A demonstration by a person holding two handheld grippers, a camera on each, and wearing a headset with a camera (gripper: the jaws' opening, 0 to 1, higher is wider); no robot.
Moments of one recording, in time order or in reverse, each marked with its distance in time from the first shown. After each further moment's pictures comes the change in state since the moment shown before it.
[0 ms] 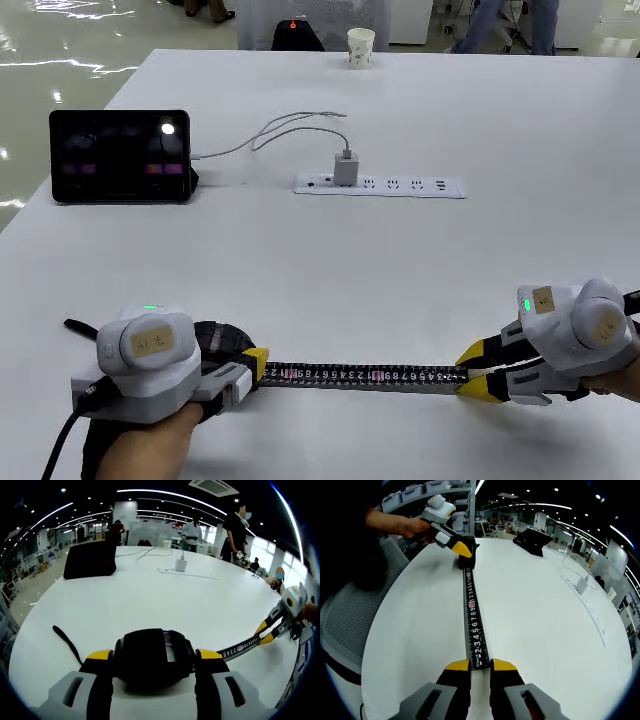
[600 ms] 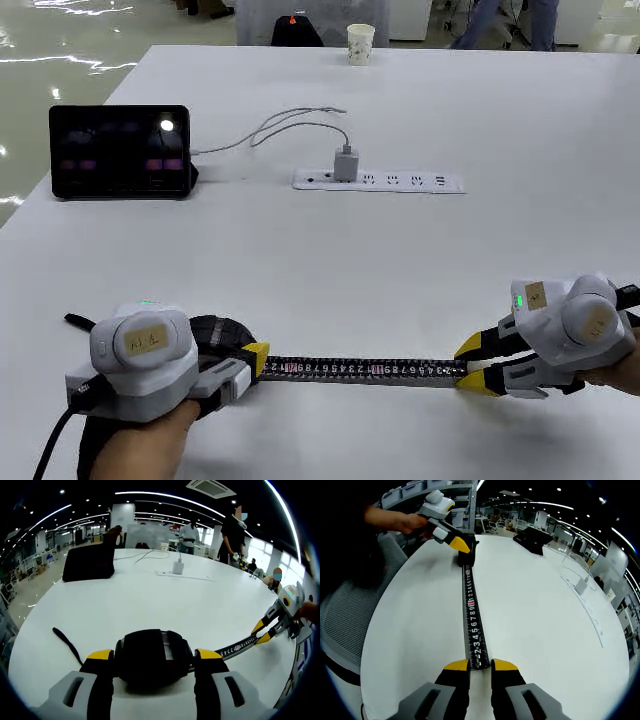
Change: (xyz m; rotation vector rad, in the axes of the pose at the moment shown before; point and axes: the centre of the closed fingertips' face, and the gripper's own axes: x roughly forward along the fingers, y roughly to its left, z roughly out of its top) left arm -0.005 -0.001 0.003 0.005 -0.023 -0.023; right arm 0.000 -0.003 -0.001 0.006 0.031 -0.015
